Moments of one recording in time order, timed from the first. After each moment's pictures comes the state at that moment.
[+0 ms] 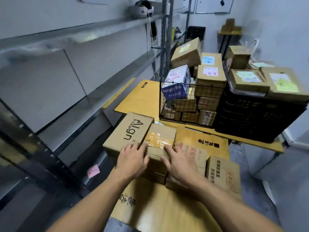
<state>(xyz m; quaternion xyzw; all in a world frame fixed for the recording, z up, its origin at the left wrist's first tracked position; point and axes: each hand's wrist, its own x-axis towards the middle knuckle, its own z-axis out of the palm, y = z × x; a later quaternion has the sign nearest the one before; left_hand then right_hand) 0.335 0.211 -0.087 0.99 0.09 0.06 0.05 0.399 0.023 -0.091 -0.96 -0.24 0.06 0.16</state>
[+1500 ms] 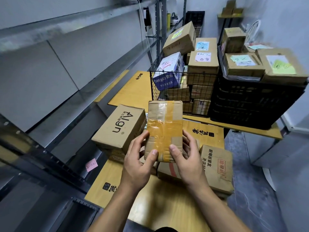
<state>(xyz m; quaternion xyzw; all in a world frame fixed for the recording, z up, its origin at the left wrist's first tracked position) 0.293 0.114 -0.049 0.80 0.07 0.24 0.54 0.352 -0.041 -0.052 -0.72 -0.14 0.03 0.68</state>
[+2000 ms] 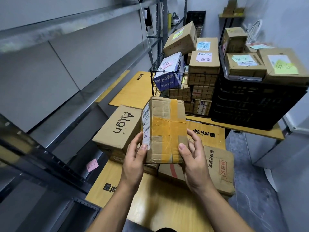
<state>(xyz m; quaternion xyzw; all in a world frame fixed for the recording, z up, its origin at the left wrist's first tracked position) 0.303 0.124 -0.062 0.67 0.13 0.18 0.71 0.359 -0.046 -0.058 -0.61 -0.14 0.07 0.78</state>
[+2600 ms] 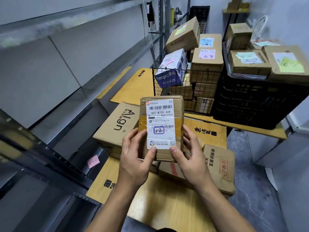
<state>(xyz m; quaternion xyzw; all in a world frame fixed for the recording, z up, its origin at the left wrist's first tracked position) 0.293 0.119 -0.040 0.85 0.09 0.31 0.41 0.361 -0.050 -0.051 -0.75 -0.19 0.03 0.64</state>
